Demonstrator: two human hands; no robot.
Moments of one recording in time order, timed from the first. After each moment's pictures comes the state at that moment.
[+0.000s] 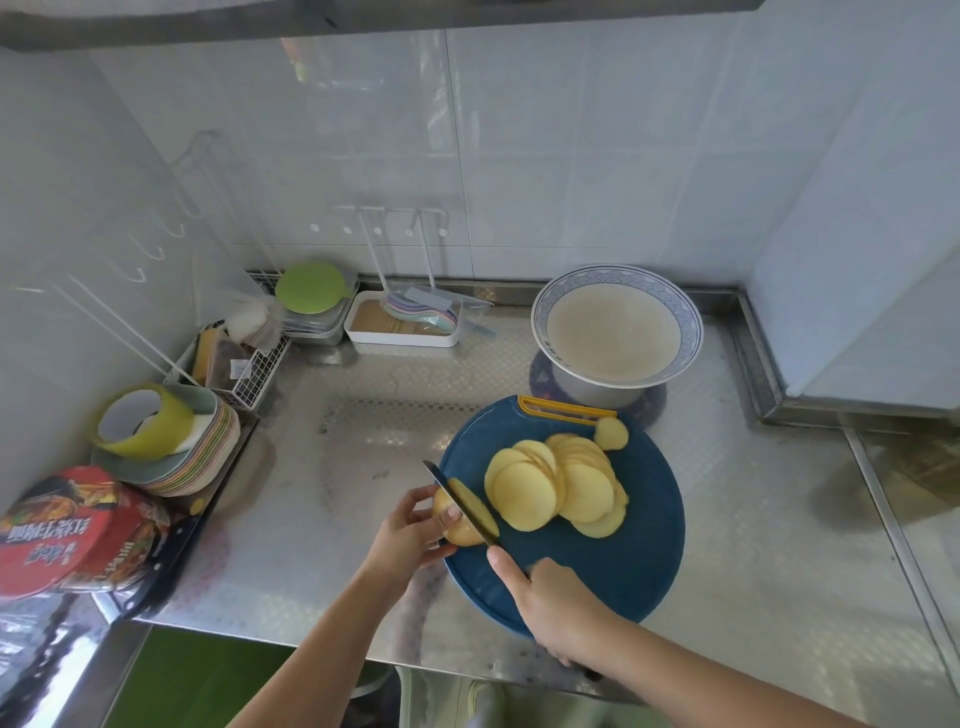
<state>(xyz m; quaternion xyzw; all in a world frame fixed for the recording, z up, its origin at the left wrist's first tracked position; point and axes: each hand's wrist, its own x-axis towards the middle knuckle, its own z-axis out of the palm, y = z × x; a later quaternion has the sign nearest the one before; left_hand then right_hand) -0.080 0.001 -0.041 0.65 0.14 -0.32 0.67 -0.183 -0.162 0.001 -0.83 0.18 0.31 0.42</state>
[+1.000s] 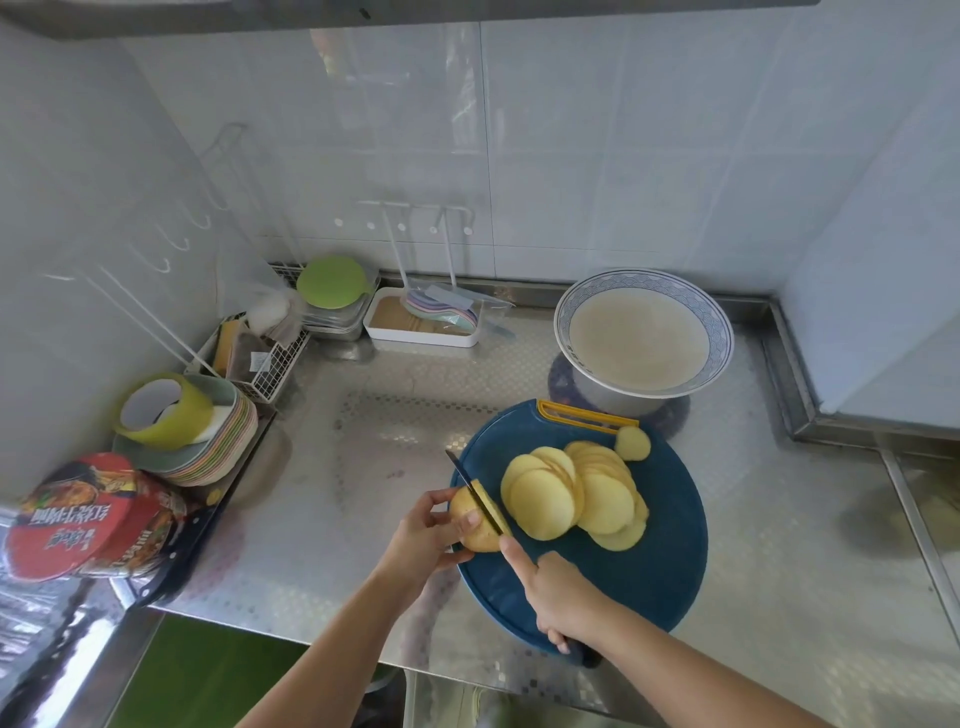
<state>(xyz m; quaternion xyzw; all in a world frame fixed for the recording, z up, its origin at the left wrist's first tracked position) -0.078 0.001 -0.041 0.66 0.13 -0.33 0.66 -0.153 -0.157 -0.021 -0.78 0.25 0.37 0.43</state>
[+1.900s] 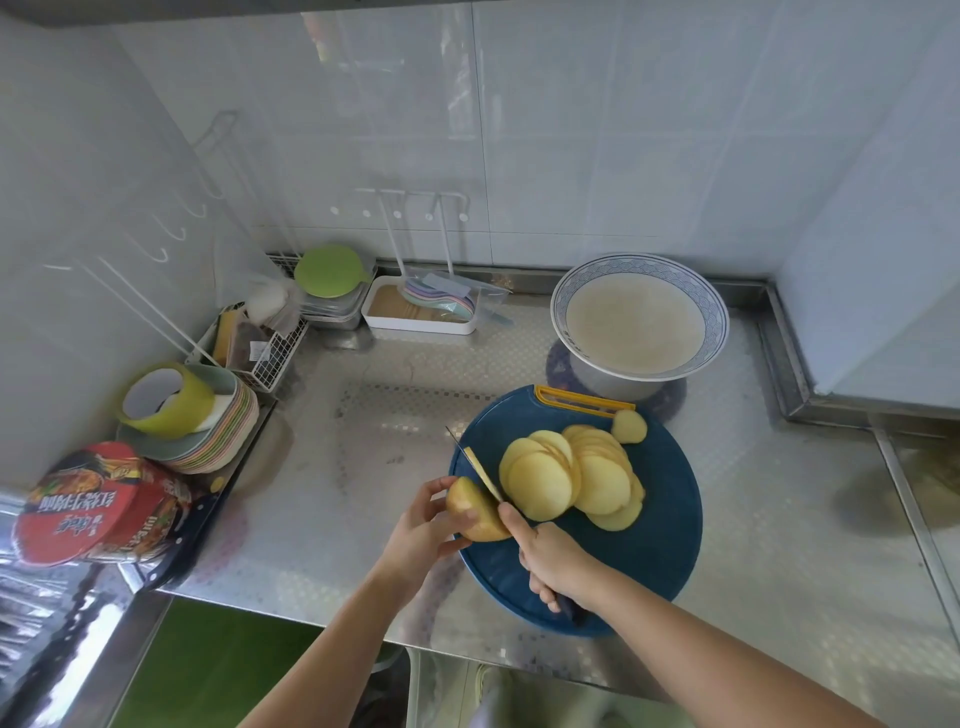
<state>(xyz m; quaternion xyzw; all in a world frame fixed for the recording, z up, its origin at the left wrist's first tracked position) -0.093 0.004 -0.042 0.65 0.09 -0.32 0.68 -0.147 -0.166 -0.038 -0.73 0.26 0.35 0.53</state>
